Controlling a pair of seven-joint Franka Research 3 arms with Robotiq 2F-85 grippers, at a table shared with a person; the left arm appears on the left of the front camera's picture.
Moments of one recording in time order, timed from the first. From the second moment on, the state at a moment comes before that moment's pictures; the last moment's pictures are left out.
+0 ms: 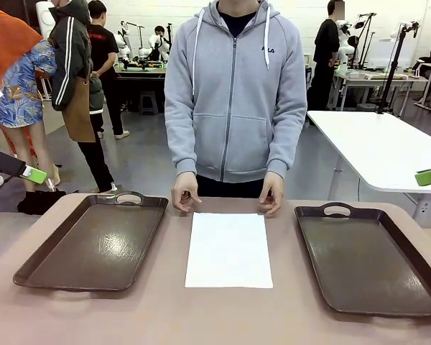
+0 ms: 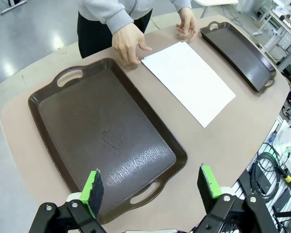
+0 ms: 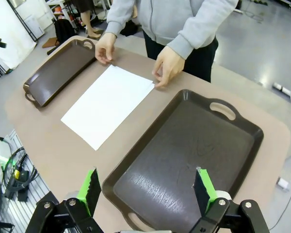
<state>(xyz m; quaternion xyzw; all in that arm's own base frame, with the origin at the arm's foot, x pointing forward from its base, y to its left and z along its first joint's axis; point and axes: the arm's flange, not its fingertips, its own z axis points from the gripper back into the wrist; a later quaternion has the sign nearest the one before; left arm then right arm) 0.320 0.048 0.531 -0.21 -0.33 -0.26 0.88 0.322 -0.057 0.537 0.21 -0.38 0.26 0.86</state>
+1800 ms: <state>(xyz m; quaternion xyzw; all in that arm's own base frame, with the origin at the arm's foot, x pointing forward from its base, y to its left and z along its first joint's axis) 0.318 0.049 0.531 -0.21 -0.33 -0.26 0.88 0.322 -0.057 0.536 0.20 -0.37 0.26 0.87</state>
